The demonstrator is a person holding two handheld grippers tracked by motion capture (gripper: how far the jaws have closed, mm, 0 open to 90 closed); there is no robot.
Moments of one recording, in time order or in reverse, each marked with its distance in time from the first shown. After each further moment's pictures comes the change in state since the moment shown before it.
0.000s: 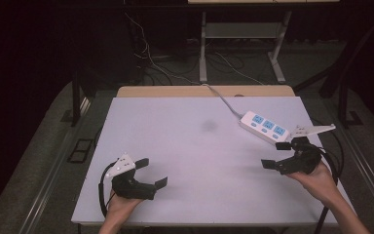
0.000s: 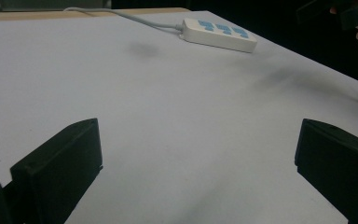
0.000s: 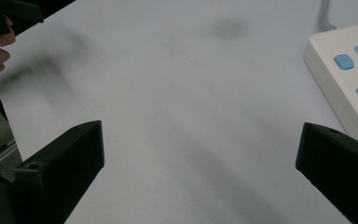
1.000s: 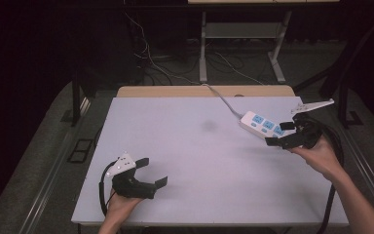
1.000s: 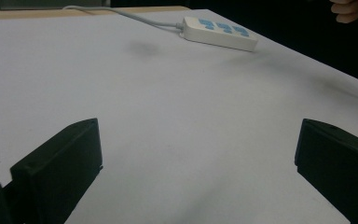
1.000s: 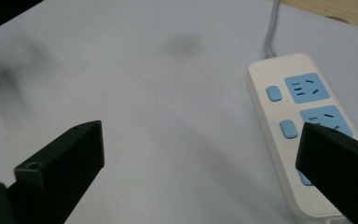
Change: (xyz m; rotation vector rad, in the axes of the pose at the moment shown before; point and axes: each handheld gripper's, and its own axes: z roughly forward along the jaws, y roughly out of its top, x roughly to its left) left arm 0.002 0.000 0.002 0.008 -0.002 0.001; right arm -0.048 0.042 0.002 0.040 -0.061 -0.005
